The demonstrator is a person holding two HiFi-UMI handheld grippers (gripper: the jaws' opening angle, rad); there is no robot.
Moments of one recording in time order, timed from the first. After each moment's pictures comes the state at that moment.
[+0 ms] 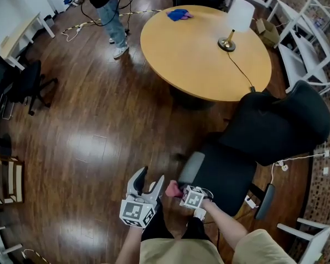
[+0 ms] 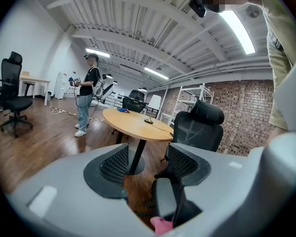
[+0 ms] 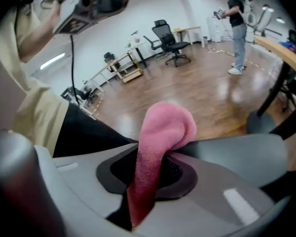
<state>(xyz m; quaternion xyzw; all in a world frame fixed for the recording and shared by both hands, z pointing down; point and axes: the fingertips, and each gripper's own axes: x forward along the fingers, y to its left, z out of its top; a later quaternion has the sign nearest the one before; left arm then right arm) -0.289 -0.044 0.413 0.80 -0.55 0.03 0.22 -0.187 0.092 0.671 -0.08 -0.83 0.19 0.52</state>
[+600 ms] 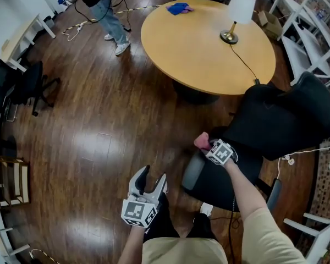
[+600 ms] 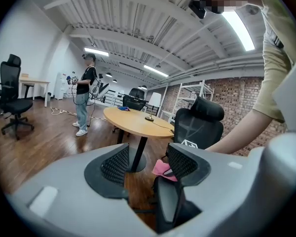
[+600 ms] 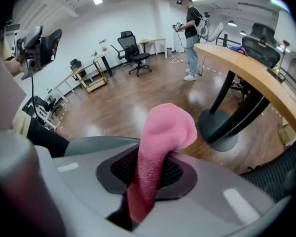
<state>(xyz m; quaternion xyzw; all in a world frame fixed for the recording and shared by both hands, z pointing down) -0.295 -0.037 0.419 0.80 -0.55 0.05 0.22 -0.098 -0.152 0.678 0.14 -0.84 0.17 0.50</state>
